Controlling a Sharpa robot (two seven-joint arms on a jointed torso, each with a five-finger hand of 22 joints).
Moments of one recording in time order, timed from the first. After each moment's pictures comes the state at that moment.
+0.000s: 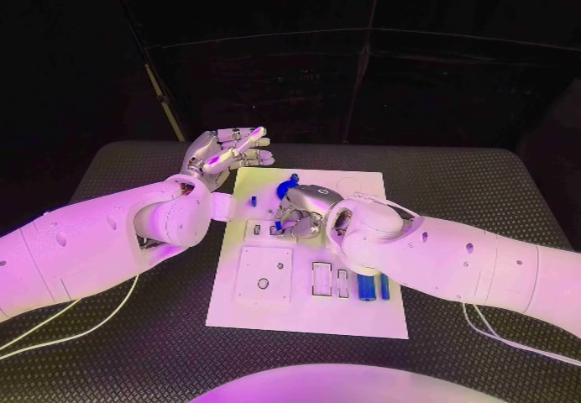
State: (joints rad) left arm 1.09 -0.86 0.08 1.54 0.00 -0.36 0.48; left_hand 1.40 -0.01 -0.03 0.21 0.07 0.93 0.21 0.10 0.07 1.02 0.16 0.12 0.07 1.12 0.11 0.17 0.21 0.17 0.97 0.22 0.35 0.14; right arm 1.08 -0.48 -0.01 1.44 -1.56 -0.25 -0.25; right_hand 1.44 -0.02 0.10 0.11 0.21 1.07 0.12 0.13 0.07 1.37 0.04 1.26 1.25 1.47 -0.03 1.53 1.31 0.10 1.29 0.09 1.41 1.14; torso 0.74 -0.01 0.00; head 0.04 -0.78
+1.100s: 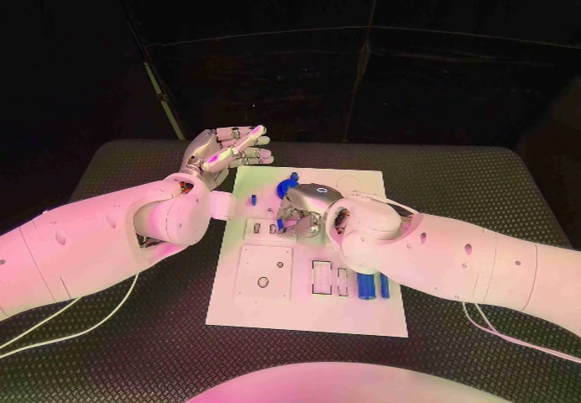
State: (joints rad) left arm 1.09 -0.86 0.08 1.54 0.00 -0.36 0.48; left_hand 1.40 -0.01 -0.04 0.20 0.07 0.93 0.22 0.10 0.07 1.02 0.16 0.12 0.07 1.12 0.11 0.17 0.21 0.17 0.97 0.22 0.35 0.14; right arm 1.08 -0.48 -0.01 1.44 -1.62 -0.23 -0.29; right_hand 1.42 -0.04 0.10 0.11 0.21 1.05 0.13 0.12 0.07 1.36 0.05 1.24 1.19 1.46 -0.03 1.52 1.31 0.10 1.29 0.09 1.41 1.13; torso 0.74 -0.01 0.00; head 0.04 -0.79
